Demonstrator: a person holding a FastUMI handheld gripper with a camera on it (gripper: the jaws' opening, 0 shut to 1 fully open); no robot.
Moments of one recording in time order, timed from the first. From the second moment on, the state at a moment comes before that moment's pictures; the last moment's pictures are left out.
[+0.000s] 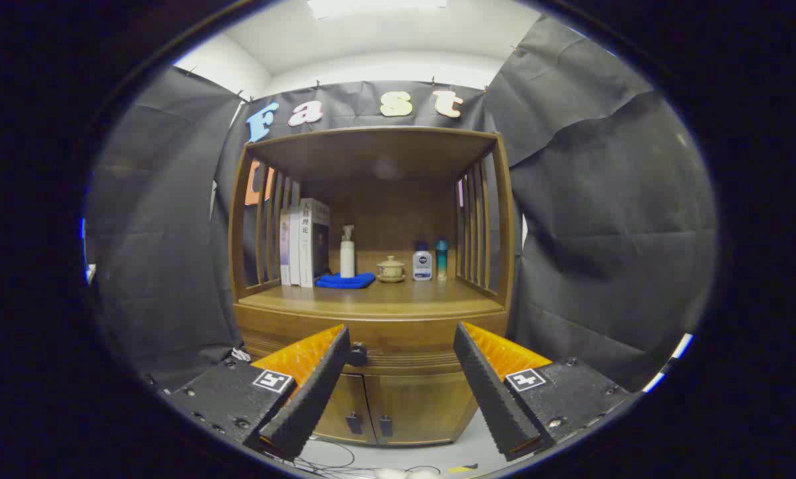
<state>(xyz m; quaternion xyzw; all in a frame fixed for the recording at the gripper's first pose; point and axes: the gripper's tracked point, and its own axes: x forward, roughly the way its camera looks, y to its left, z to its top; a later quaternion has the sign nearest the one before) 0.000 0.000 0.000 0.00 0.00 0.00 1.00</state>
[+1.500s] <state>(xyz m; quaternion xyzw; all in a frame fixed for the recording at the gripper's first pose) 0.118 0.070 -0.090 -0.04 0.06 0.03 1.00</state>
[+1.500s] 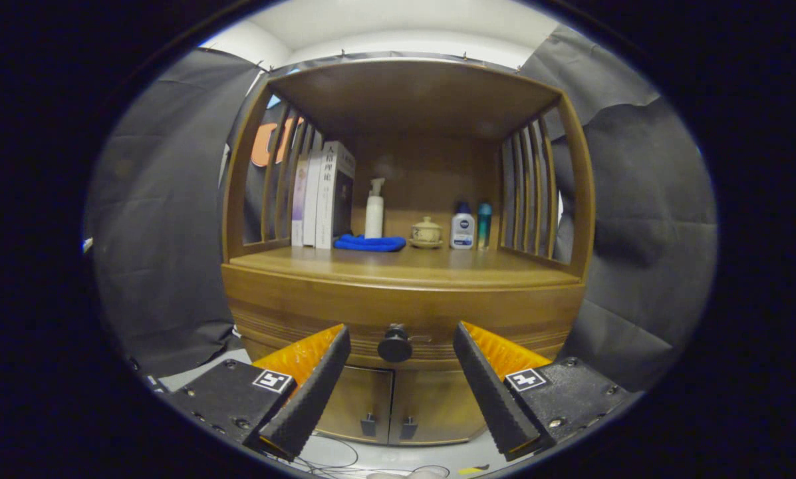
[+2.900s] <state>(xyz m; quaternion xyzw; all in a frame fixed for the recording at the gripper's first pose) 0.174 0.074 -0.142 -0.03 0.12 0.01 0.99</state>
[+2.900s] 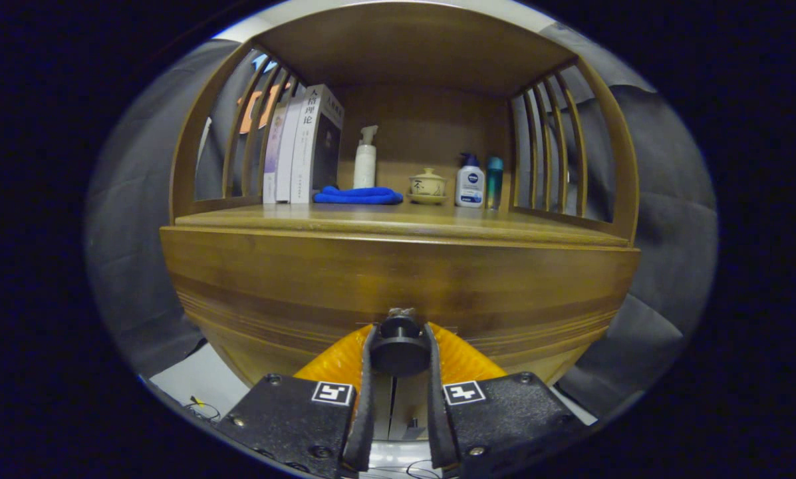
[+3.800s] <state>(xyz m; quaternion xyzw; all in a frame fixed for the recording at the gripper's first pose) 0.067 0.067 -0.147 -0.03 0.15 0.02 0.99</state>
